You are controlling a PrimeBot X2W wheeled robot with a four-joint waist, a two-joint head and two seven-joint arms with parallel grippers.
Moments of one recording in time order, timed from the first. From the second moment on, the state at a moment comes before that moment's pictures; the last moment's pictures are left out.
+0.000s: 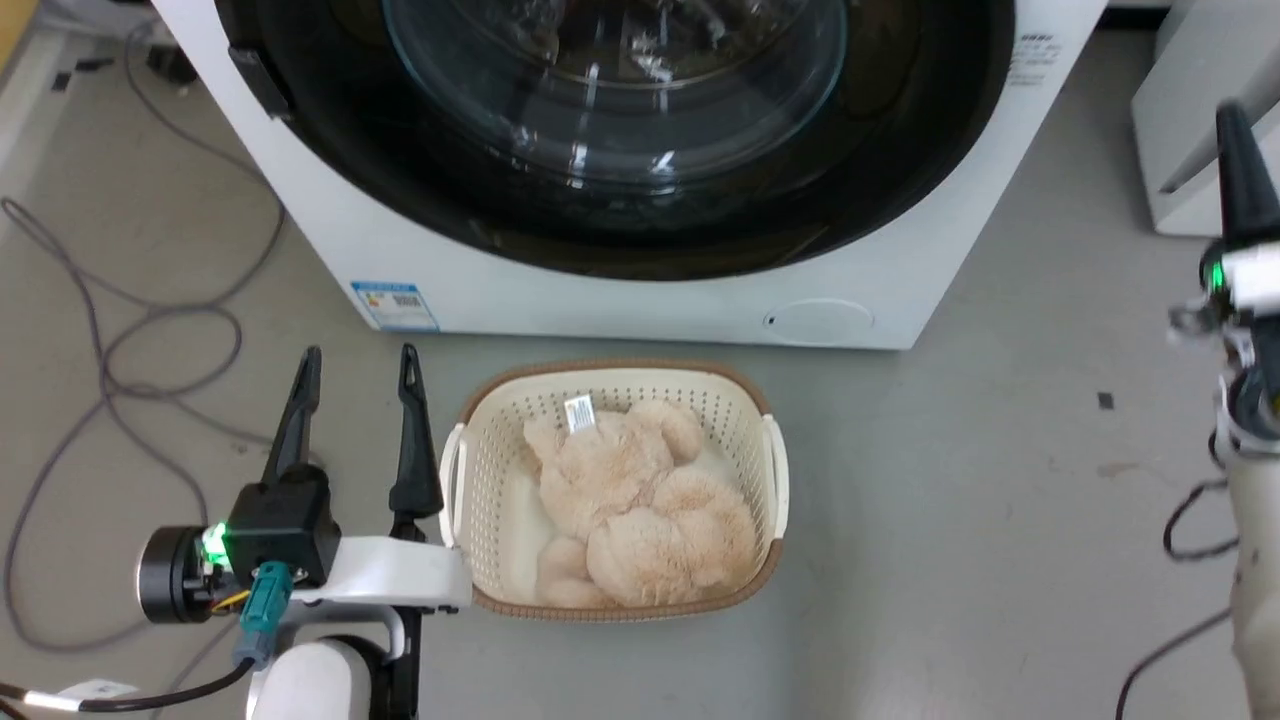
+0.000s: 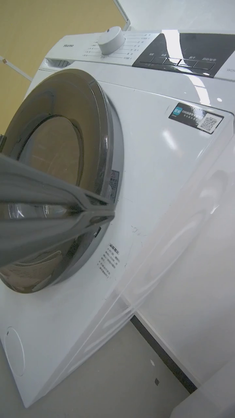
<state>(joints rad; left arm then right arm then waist) -0.14 0.05 -0.06 -0.05 -0.03 0.12 -0.17 -0.67 -0.22 -0.10 0.47 1.15 0.13 -0.01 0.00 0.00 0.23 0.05</state>
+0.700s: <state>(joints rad) -0.21 0.05 -0.09 -0.07 -0.06 0.17 -0.21 -1.09 -0.31 0.04 0.77 1.29 0.13 0.07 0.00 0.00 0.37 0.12</state>
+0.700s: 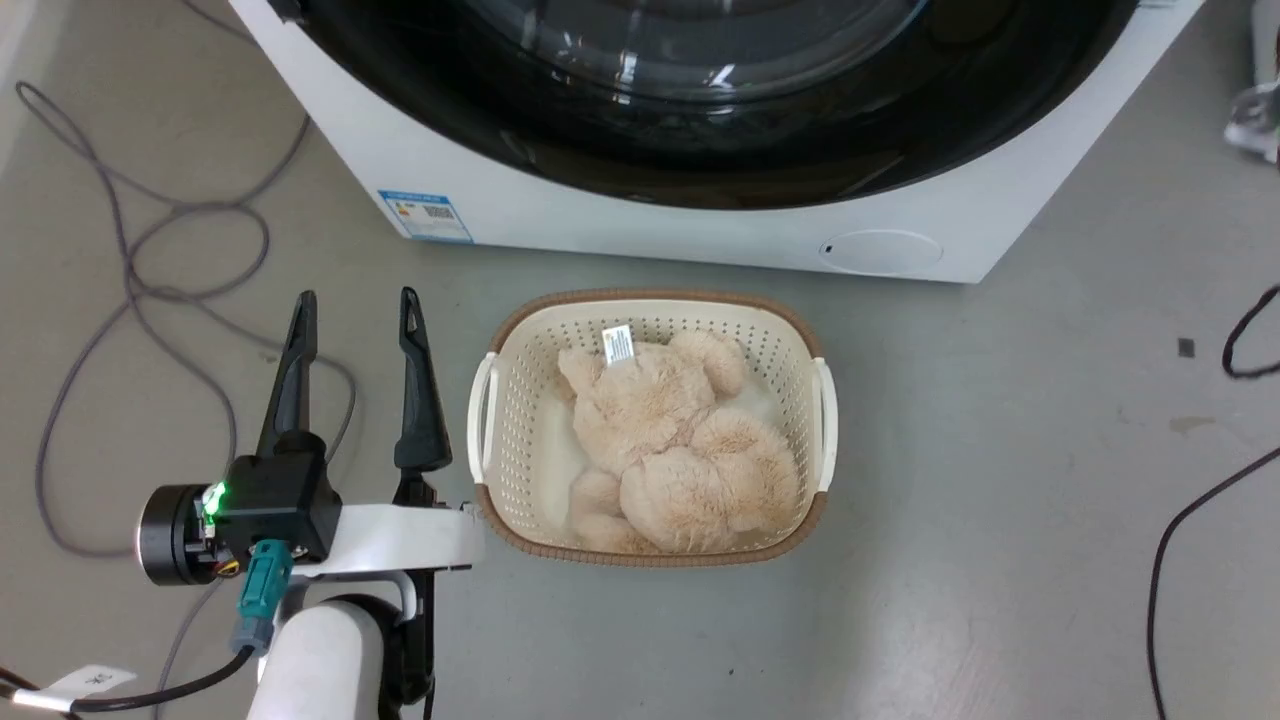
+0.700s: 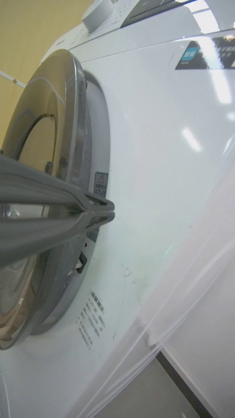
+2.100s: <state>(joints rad) -0.26 0.05 -0.11 -0.06 -0.08 0.20 -0.26 -1.15 -0.40 0.26 0.83 1.51 0.13 0.46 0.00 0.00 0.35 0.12</state>
